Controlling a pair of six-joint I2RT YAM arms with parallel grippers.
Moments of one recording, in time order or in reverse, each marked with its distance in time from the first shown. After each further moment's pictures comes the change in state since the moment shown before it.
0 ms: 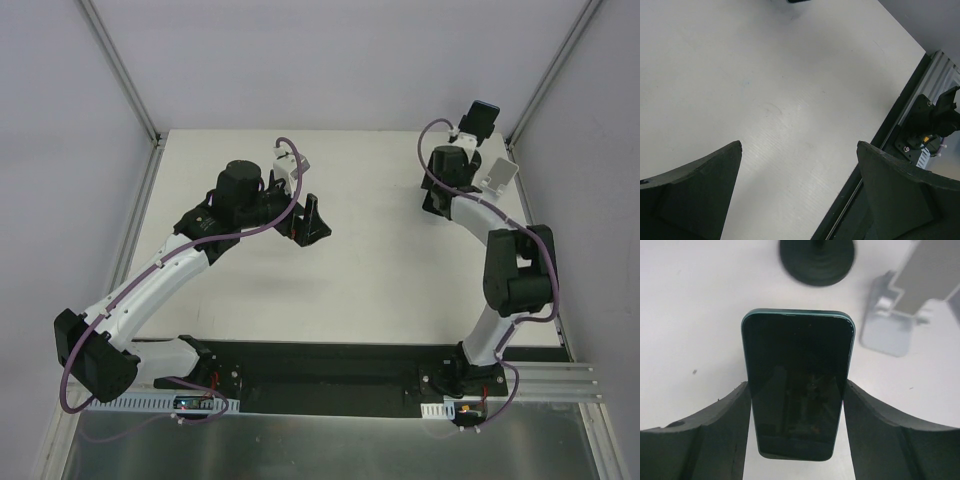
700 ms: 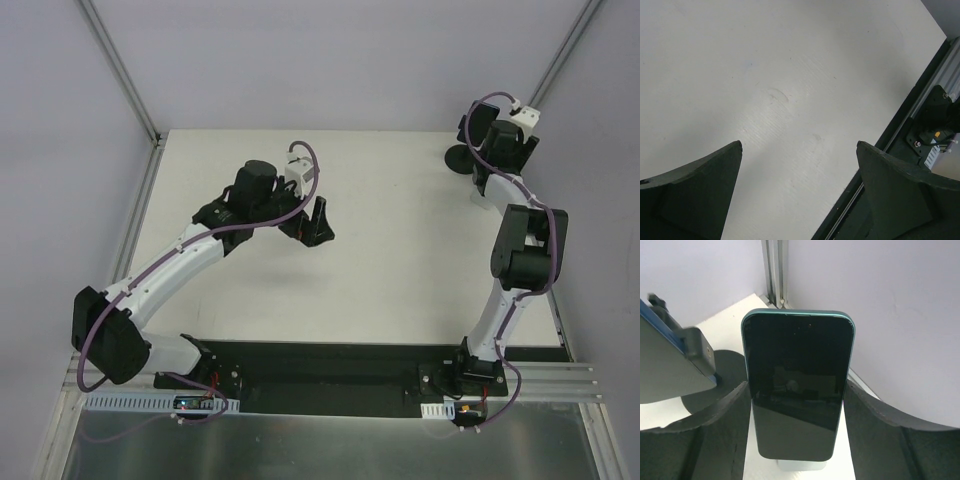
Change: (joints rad) left arm 0.000 0.105 0.000 -0.005 -0.007 0.002; right arm -0.304 0.177 0.271 0.219 0.093 -0.139
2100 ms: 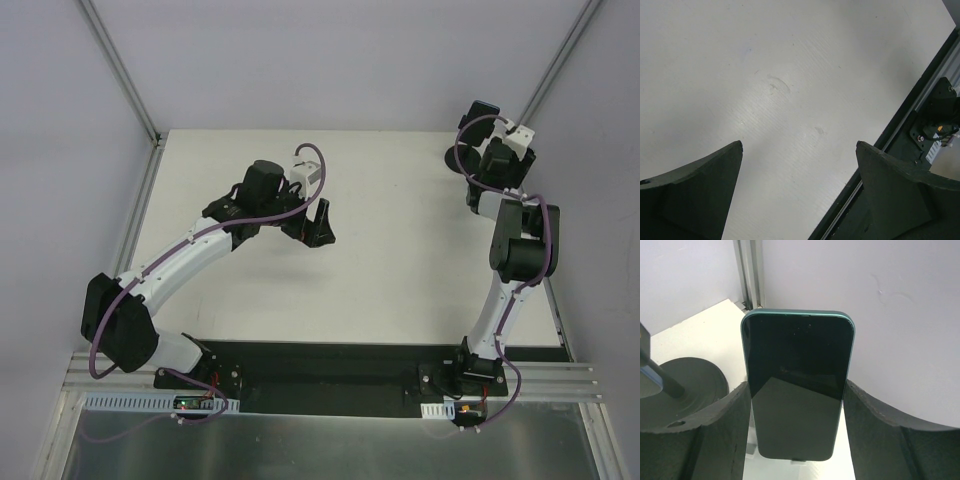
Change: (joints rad) left arm 0.013 0.080 0.008 -0.018 0.026 -0.001; right arm -0.022 0.096 -0.169 0.377 0.054 -0.102
